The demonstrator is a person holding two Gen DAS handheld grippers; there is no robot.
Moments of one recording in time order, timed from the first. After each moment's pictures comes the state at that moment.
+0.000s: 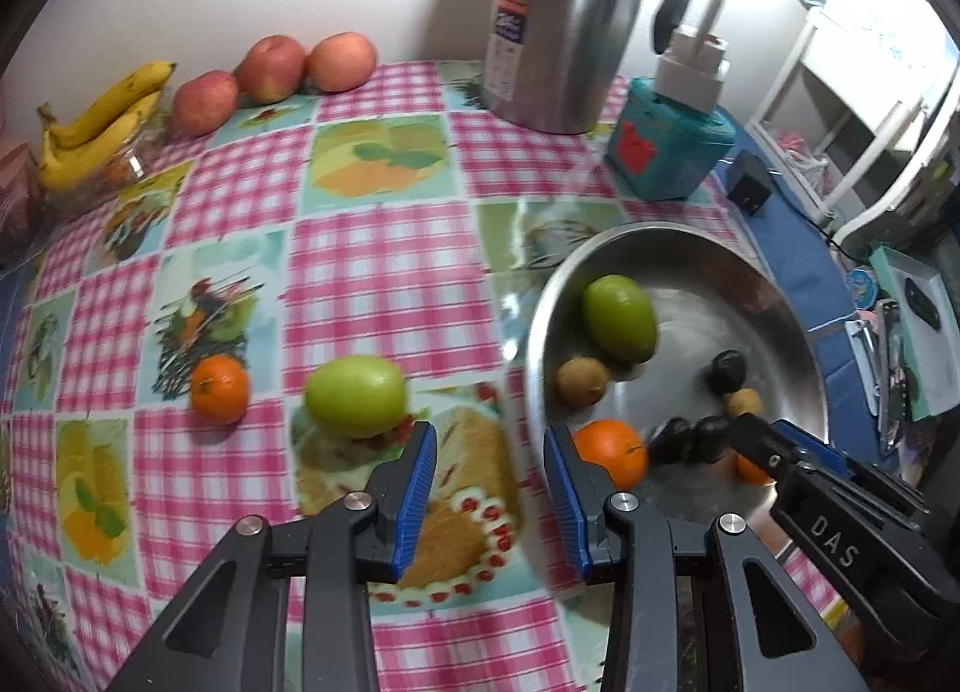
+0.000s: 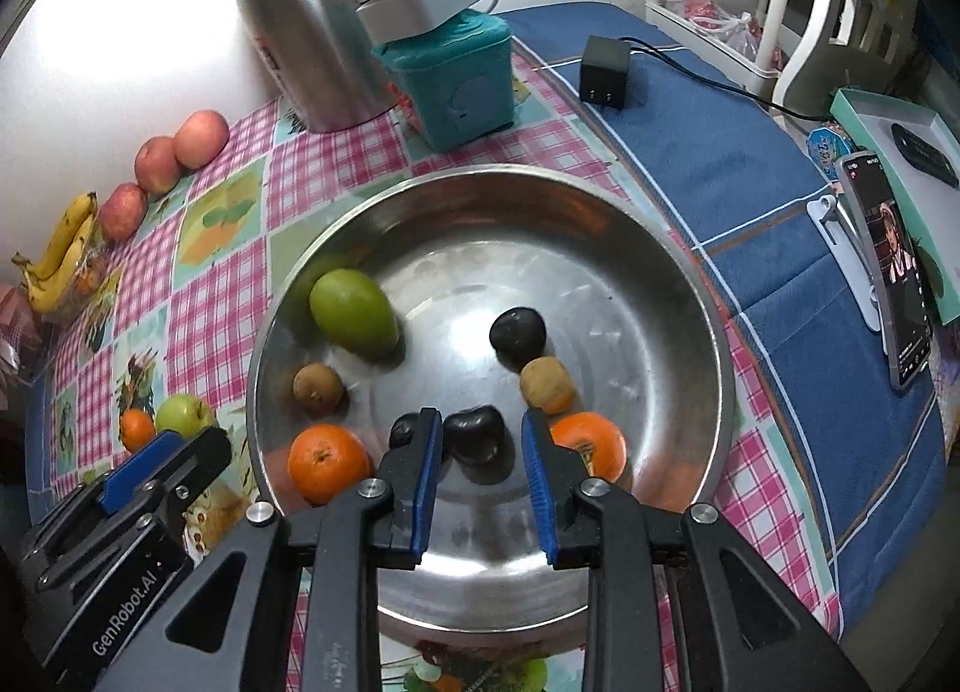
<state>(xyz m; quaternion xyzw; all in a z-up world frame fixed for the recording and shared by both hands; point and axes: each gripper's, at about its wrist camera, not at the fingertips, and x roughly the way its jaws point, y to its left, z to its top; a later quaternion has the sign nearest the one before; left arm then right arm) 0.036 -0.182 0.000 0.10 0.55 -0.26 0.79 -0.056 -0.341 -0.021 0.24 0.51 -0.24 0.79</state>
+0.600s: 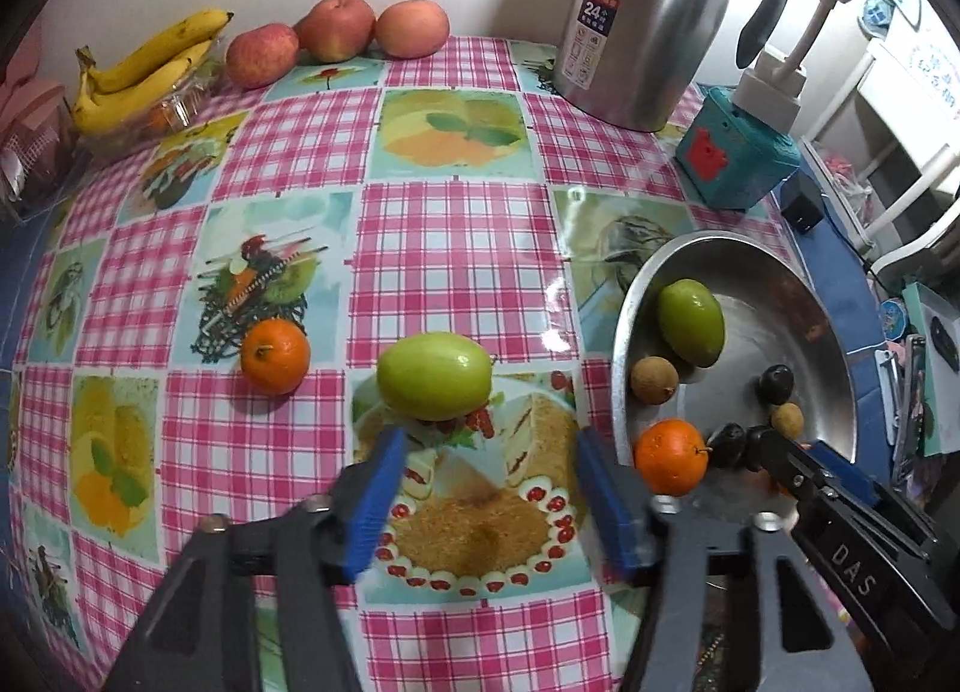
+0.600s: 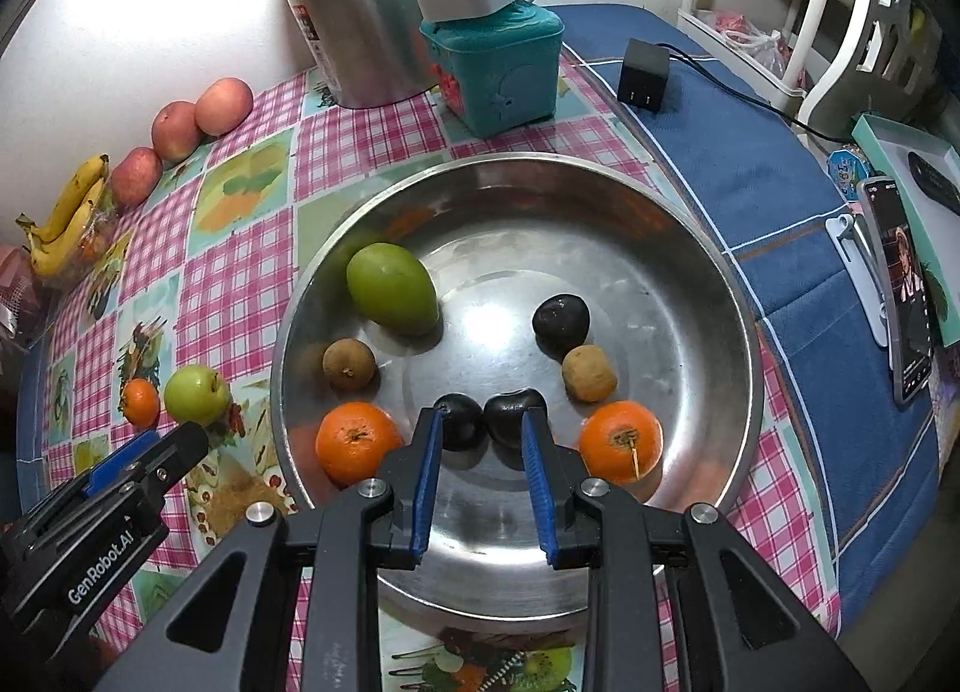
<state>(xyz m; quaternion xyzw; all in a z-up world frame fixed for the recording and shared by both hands) 0.053 -0.159 -0.007 0.08 0.57 -0.21 0.79 -0.044 -0.323 -0.021 0.21 0.53 -0.23 0.79</state>
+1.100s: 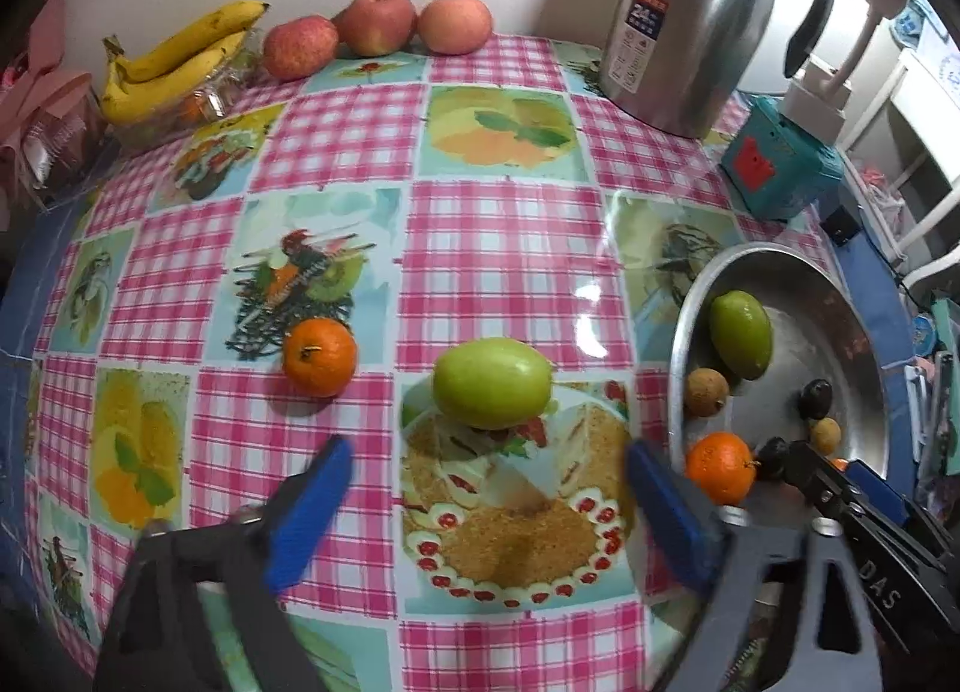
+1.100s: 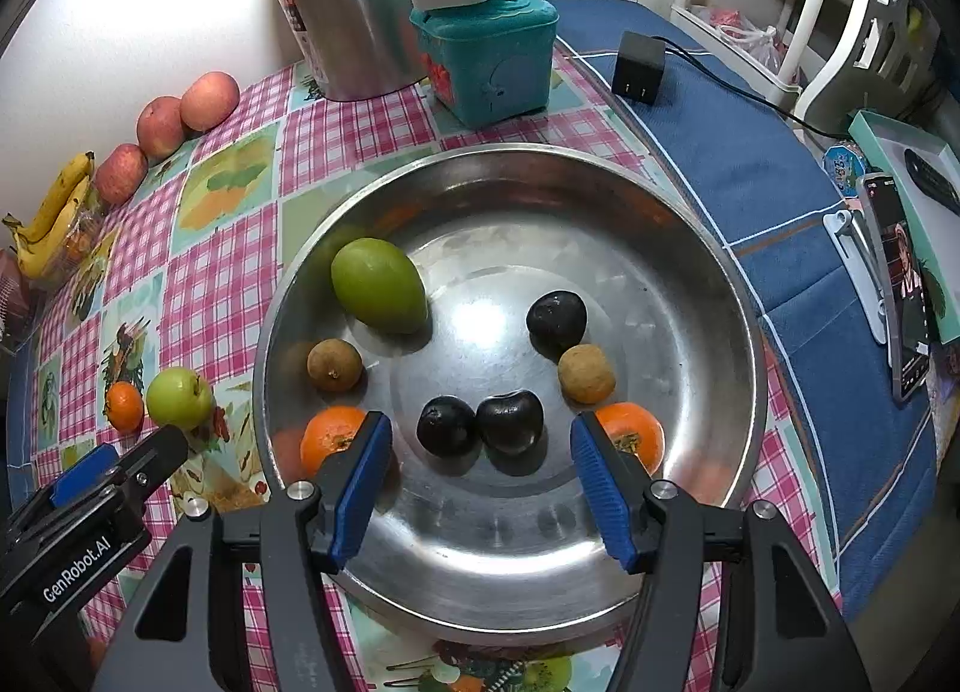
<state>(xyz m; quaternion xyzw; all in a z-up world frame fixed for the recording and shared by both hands) 0.064 -0.146 -0.014 0.09 0.57 -0.17 0.80 -0.040 -0.323 -0.028 0.21 0.53 -0.24 0.78</state>
